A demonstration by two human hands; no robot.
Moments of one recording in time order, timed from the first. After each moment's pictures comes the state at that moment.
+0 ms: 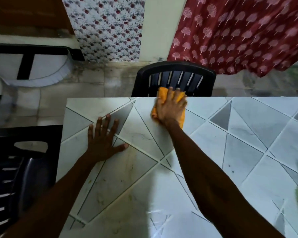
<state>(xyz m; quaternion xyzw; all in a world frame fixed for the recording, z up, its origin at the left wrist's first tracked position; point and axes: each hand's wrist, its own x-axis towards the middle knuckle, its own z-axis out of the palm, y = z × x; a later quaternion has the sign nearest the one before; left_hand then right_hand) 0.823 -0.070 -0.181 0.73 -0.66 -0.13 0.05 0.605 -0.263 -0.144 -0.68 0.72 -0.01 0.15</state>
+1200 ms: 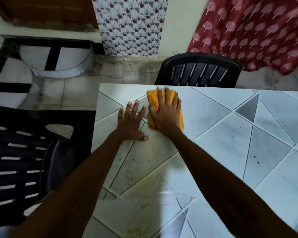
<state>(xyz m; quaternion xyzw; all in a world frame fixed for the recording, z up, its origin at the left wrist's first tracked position) 0.831 -0.066 -0.154 0.69 -0.69 -0.21 -0.03 0.677 -0.156 -0.155 -0.81 0.57 -0.01 0.12</state>
